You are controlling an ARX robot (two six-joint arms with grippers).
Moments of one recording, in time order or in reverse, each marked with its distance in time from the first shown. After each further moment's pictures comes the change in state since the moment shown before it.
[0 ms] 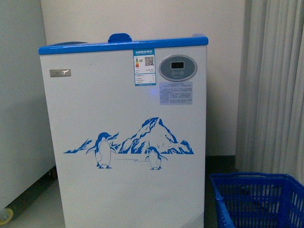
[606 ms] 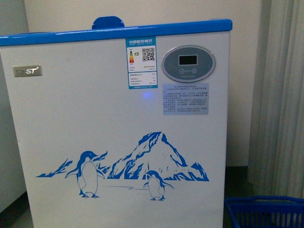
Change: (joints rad) left arm 0.000 0.000 0.000 0.000 0.000 0.000; right arm 0.000 0.000 0.000 0.000 0.000 0.000
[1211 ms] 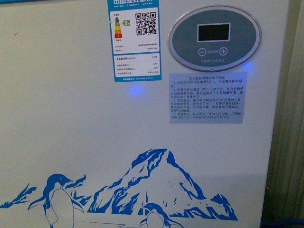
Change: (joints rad) left arm 0.000 0.002 0.000 0.000 0.000 0.000; right arm -0.166 0.586 0.200 -0.369 0.262 0.143
